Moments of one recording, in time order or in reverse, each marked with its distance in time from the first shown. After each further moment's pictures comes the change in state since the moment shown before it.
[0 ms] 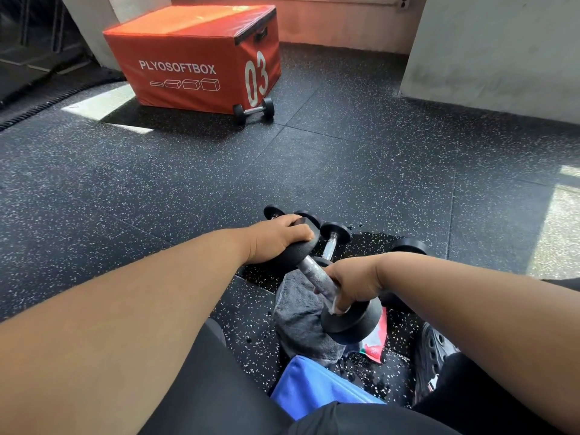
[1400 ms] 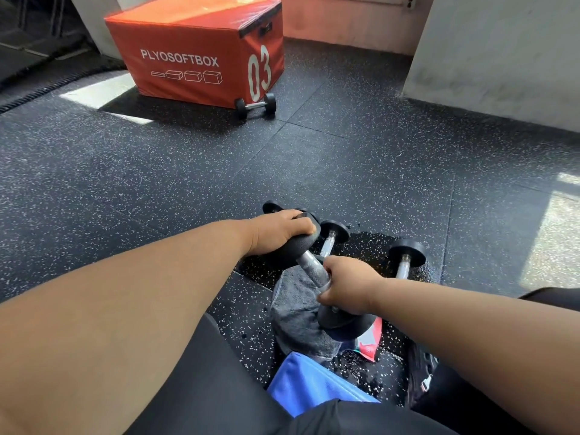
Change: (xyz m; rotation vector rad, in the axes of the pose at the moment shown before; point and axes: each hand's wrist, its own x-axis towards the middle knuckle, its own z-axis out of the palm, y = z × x) left_hand 0.011 -0.003 -0.003 -0.010 0.026 -0.001; right_hand -0.014 -0.028 0.025 0.023 0.434 0.142
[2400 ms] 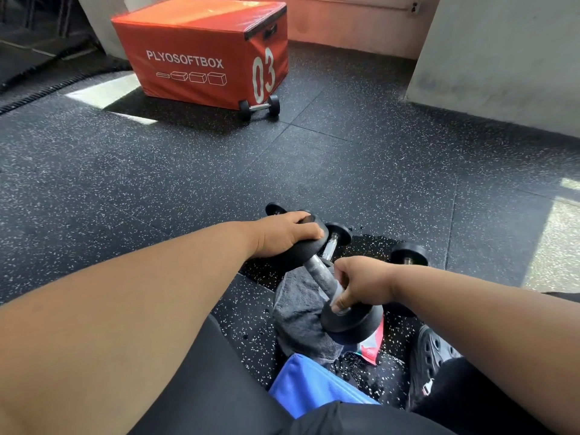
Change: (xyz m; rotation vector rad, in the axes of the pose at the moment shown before) left_hand -0.002 -0.004 0.000 0.029 -0.031 -0.007; right_hand 0.009 0.029 -0.021 0.066 -0.214 -0.001
